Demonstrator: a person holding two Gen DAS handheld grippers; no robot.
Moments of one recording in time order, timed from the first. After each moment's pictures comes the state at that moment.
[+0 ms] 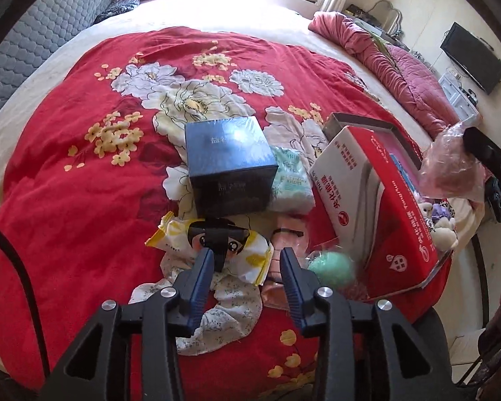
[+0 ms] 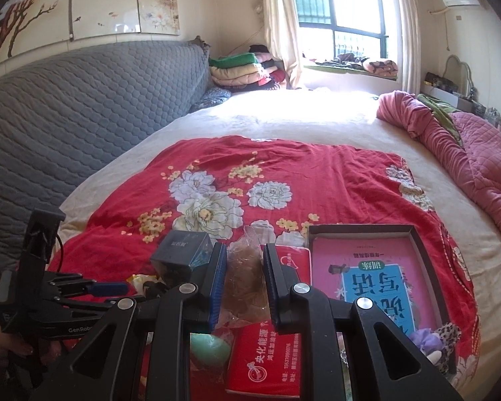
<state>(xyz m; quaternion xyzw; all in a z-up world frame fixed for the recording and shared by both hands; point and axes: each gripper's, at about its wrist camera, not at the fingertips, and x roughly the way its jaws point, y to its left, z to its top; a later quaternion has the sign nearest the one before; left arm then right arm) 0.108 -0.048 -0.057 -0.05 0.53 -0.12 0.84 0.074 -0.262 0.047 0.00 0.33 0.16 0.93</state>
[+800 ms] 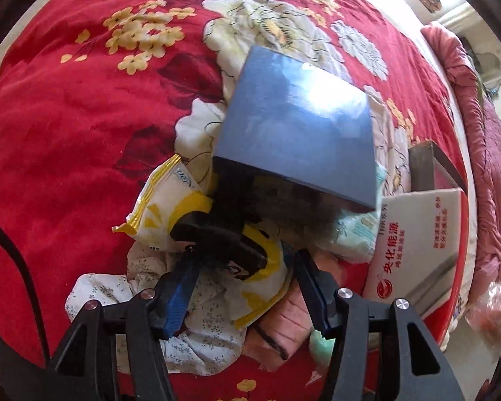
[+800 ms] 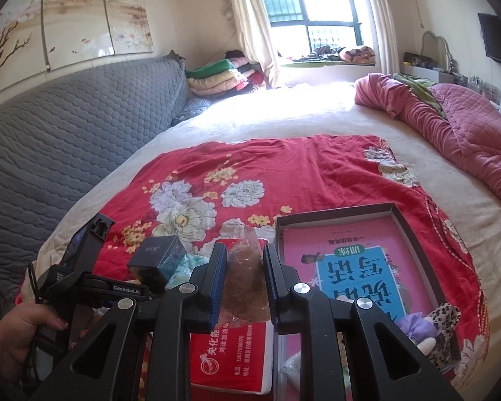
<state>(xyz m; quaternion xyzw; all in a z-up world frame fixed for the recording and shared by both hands) 0.178 -0.042 -0.126 -0.23 0.65 0.04 0.72 0.076 -0.320 0.032 0.07 0.32 0.14 0.93</state>
